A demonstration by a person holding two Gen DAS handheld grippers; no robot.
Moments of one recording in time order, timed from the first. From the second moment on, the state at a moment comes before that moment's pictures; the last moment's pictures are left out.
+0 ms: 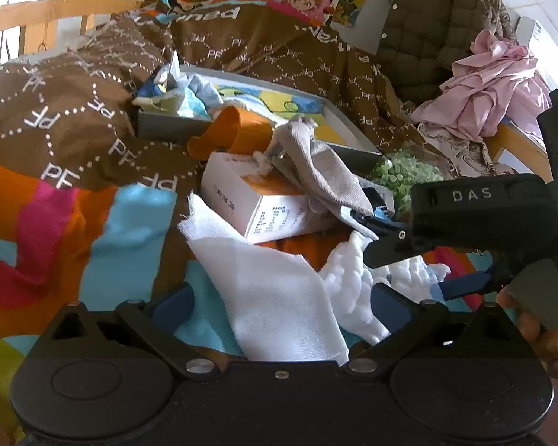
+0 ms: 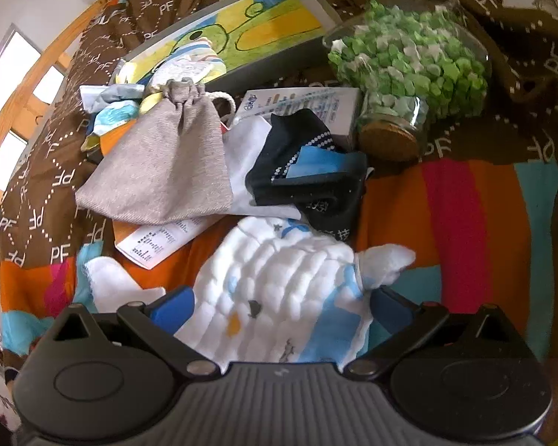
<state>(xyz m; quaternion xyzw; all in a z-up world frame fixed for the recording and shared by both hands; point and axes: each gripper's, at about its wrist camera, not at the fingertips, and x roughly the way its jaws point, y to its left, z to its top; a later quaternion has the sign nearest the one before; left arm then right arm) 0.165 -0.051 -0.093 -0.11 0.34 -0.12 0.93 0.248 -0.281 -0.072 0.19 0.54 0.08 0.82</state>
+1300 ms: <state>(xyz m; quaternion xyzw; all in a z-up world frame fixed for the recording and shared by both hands) 0.165 -0.038 -0.100 -0.16 0.35 -0.08 0.92 0.237 -0.250 -0.072 0.10 0.53 0.11 0.84</state>
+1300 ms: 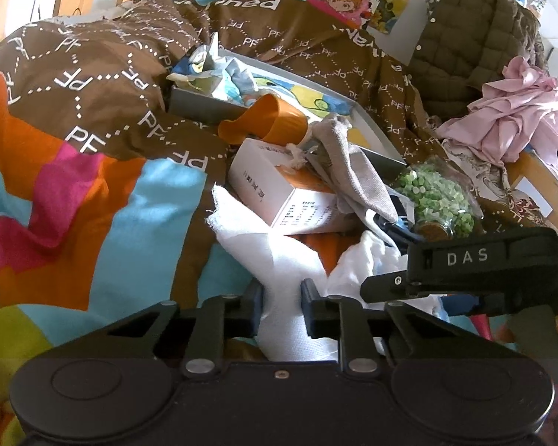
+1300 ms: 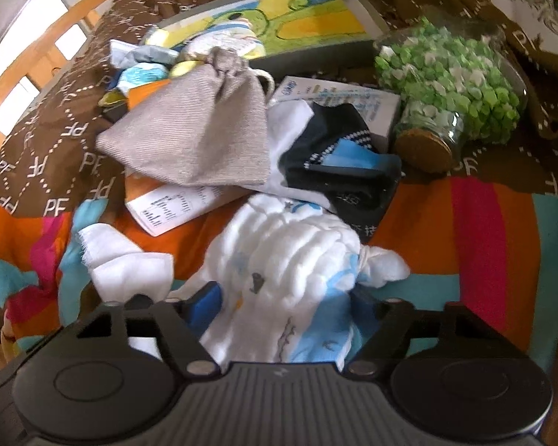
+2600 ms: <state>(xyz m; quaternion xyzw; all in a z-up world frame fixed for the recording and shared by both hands) 0.119 -0.037 -0.039 -0.13 0.15 -0.07 0.98 0.153 -0.238 0.012 0.04 0.27 0.13 0.95</state>
